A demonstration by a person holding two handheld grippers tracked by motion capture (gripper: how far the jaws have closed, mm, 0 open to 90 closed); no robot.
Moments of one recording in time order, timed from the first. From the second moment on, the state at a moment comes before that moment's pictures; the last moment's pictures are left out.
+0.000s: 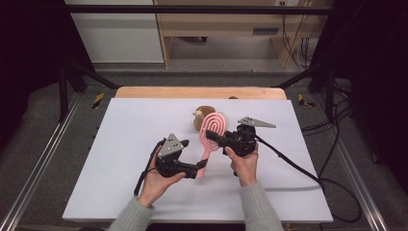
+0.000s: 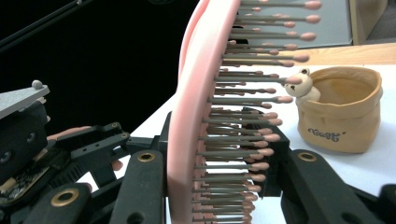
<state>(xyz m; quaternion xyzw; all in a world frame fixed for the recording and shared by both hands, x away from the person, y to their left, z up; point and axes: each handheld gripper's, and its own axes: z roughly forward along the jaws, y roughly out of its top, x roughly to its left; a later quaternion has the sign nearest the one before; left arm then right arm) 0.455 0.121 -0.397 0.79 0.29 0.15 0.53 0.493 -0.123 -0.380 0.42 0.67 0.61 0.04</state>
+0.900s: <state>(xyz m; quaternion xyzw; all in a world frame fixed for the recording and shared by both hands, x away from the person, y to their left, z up) 0.457 0.198 -0.413 0.78 0.32 0.15 0.52 0.494 -0.139 -0.365 0.41 0.67 0.61 0.08</state>
